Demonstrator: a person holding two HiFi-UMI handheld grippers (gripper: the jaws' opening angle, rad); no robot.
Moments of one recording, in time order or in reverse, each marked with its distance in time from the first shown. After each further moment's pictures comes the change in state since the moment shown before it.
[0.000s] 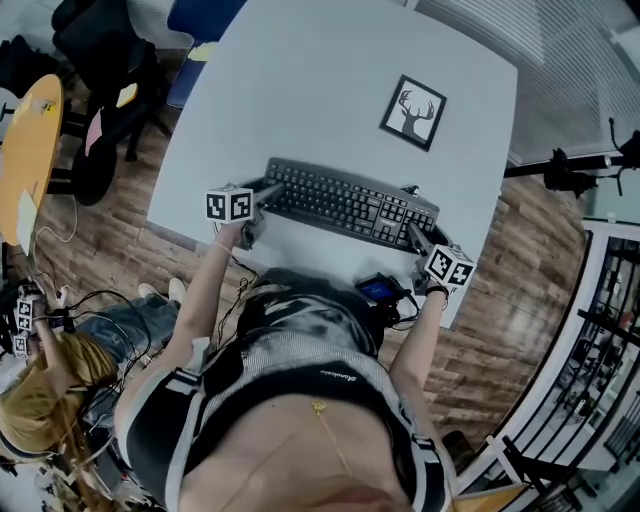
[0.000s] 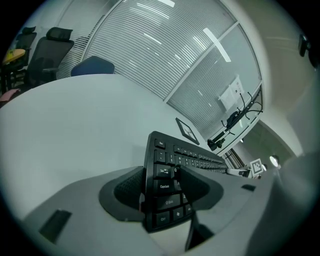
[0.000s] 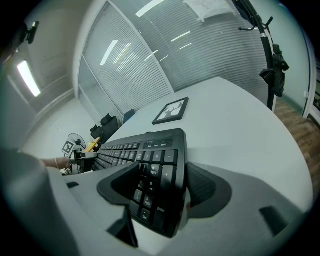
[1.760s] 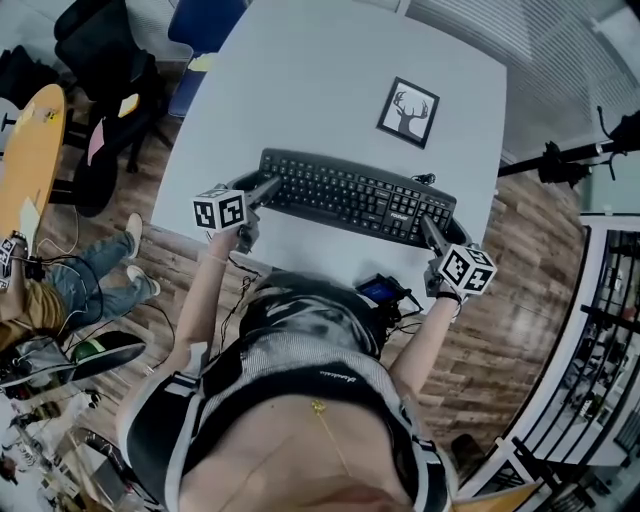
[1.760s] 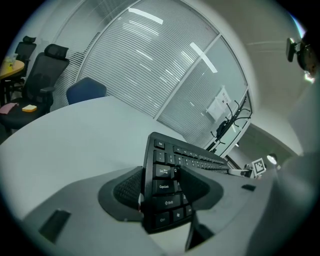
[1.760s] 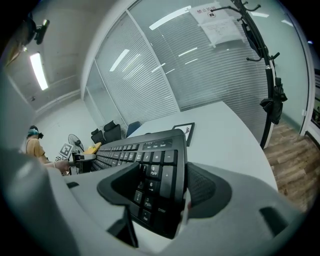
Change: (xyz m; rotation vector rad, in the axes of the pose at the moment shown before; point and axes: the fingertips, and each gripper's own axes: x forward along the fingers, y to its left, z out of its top) left arm -0.056 -0.046 0.048 0.063 -0.173 -0.065; right arm -0.068 0.052 0.064 -0.086 -0.134 -0.026
